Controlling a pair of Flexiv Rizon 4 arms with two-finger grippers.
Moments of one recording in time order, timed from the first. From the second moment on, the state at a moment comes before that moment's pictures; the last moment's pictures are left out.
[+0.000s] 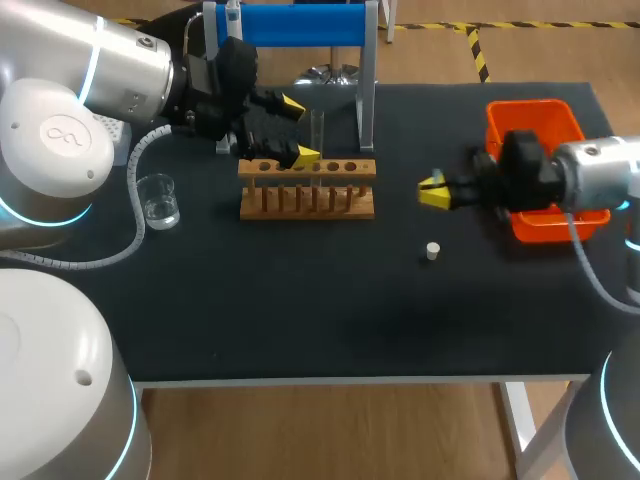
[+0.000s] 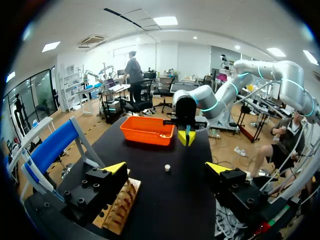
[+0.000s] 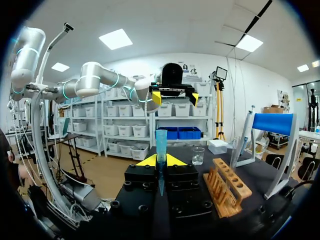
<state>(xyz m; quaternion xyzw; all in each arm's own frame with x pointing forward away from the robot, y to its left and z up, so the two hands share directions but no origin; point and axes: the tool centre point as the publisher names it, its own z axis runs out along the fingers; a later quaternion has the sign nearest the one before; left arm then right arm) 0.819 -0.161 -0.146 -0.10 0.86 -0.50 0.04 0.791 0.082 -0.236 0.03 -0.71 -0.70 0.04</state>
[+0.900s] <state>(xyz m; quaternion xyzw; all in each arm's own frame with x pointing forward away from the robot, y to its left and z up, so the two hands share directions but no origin) 0.819 -0.161 -0.146 -0.09 0.86 -0.50 0.04 0.780 0.024 -0.248 0.01 -0.71 -0.70 0.03</state>
